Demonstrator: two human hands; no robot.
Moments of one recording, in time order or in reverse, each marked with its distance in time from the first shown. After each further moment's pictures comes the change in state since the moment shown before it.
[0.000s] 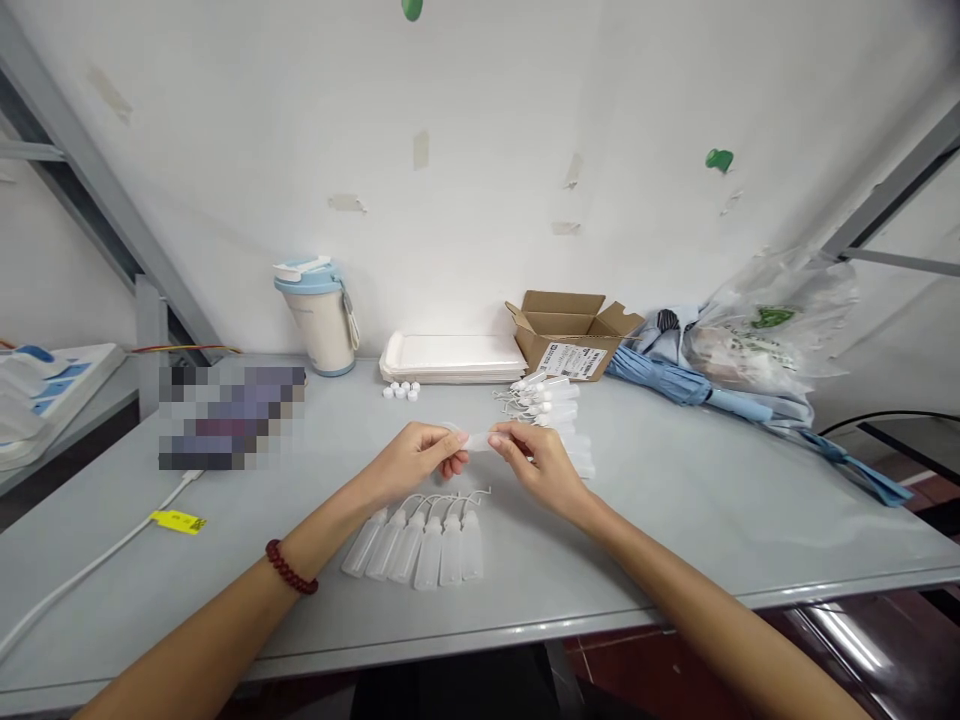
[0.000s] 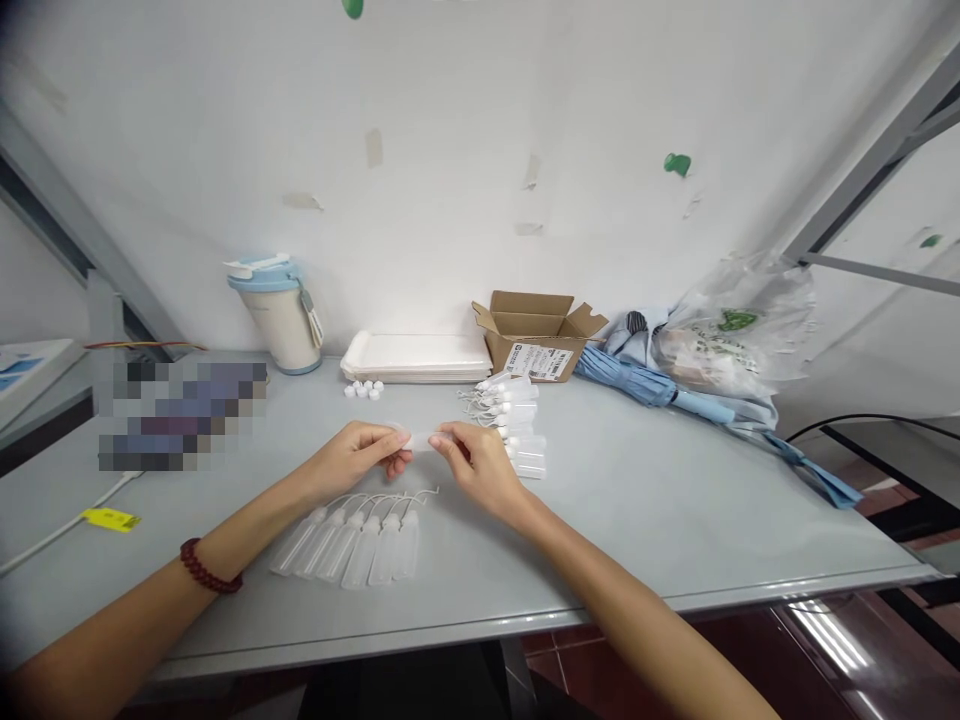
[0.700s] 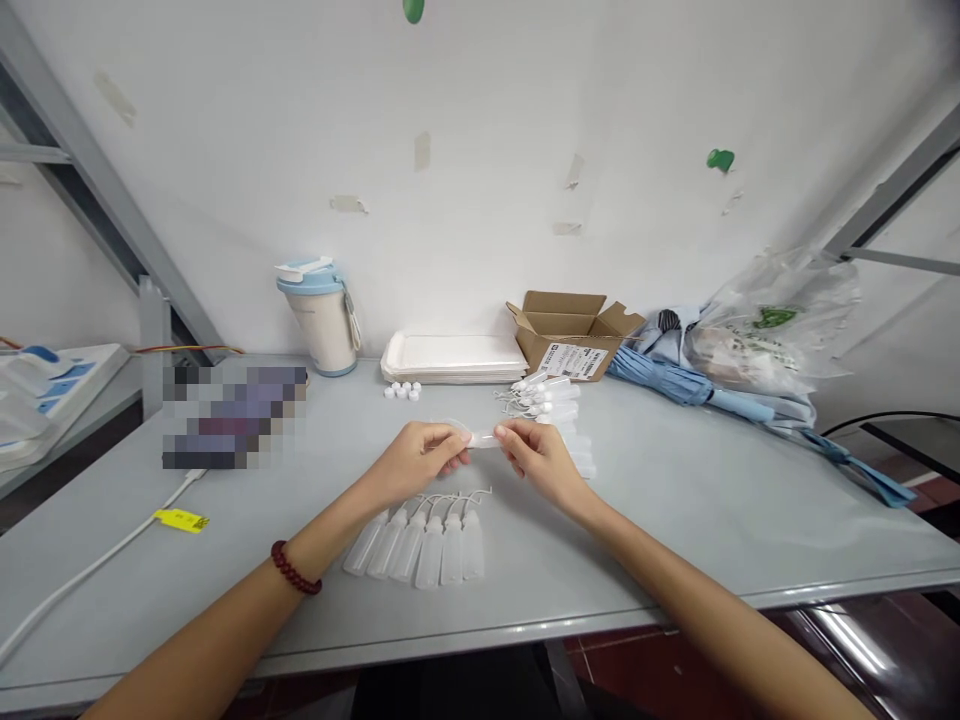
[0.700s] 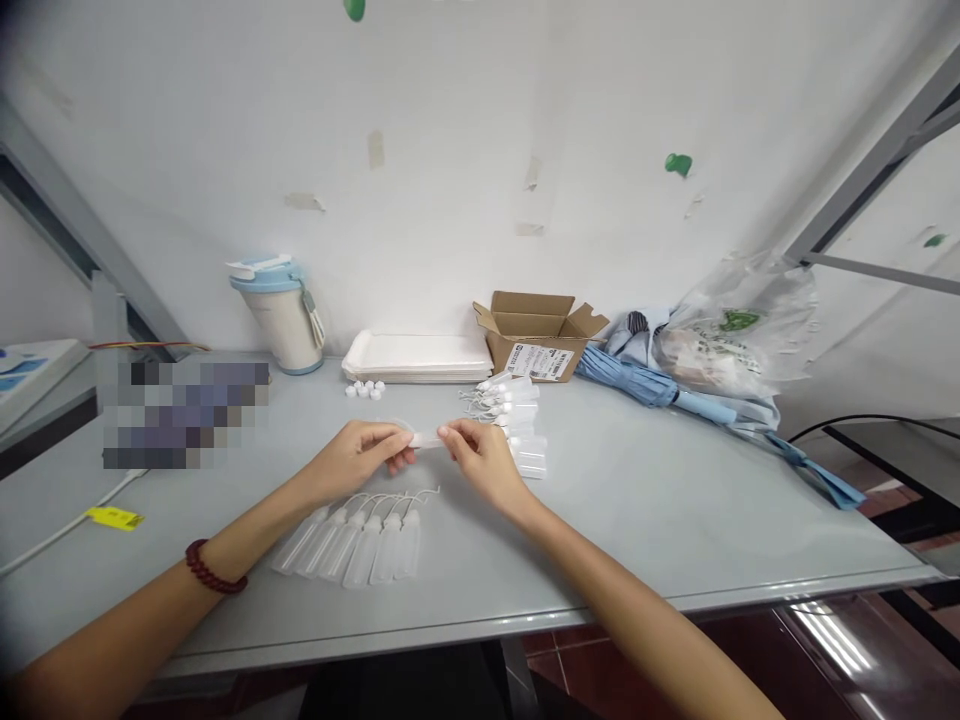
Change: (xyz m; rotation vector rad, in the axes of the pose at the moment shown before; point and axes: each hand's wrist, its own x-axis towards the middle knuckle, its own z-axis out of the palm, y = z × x) left_hand -0.001 0.006 0.004 0.108 0.066 0.037; right_hand 0.004 0.002 0.002 0.247 0.004 0.219
